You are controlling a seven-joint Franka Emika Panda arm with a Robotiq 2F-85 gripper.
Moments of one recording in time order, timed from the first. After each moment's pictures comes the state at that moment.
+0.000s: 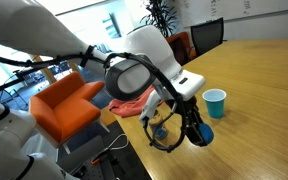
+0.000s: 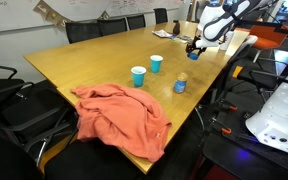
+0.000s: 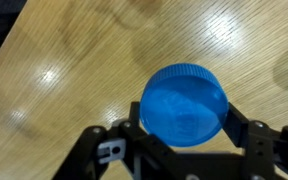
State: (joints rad) arm -0.30 0.08 -0.19 -2.36 -0.32 2.71 0.59
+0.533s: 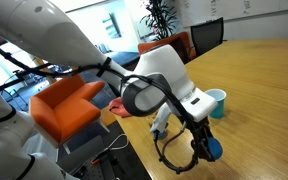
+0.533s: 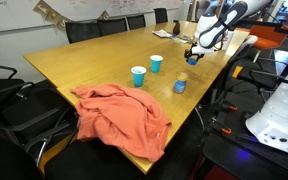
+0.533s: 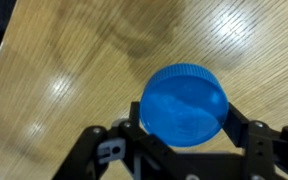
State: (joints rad) arm -0.23 0.24 -0.28 -2.30 -0.29 2.78 0.68
